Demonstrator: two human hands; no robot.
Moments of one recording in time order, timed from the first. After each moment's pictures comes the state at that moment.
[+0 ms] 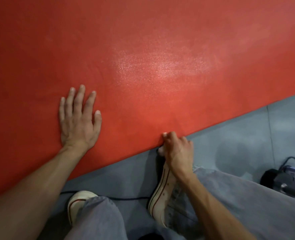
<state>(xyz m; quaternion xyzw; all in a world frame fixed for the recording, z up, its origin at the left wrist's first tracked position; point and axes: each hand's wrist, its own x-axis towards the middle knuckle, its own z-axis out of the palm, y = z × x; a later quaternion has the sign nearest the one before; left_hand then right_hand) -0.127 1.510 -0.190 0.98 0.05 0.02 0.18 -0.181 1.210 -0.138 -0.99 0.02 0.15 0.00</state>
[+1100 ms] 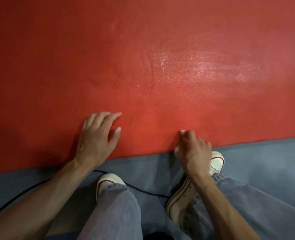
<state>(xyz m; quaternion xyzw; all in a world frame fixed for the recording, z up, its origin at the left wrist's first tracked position) -0.205 1.561 -0.148 0.96 0.06 -0.07 0.27 -0.171 1.263 -0.144 -0.99 -0.04 0.13 0.06</state>
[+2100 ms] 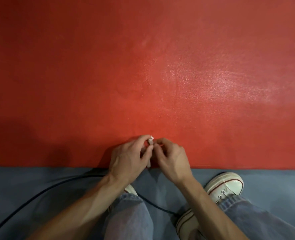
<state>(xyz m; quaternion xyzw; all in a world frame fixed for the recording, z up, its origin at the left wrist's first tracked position) -0.212 1.523 -0.134 0.91 0.16 -0.13 0.35 -0.154 1.371 -0.134 -0.87 -0.06 0.34 0.35</state>
